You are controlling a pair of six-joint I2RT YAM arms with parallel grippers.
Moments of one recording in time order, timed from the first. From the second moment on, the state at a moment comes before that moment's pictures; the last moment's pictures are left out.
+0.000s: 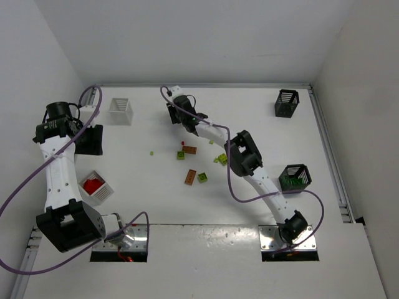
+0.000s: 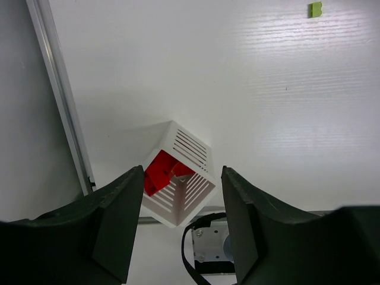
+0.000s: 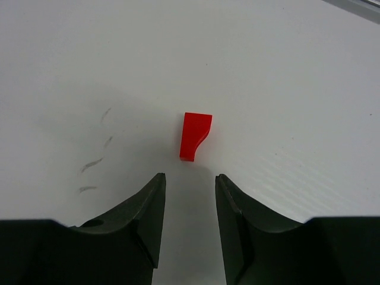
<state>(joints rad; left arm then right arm) 0.40 1.24 1.31 -1.12 0.18 0.40 0.67 2.74 2.29 -0.04 0.17 0.08</state>
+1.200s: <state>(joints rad) 0.40 1.18 1.30 -1.12 0.35 0.44 0.64 2.31 1.57 0.37 -0.16 0.05</state>
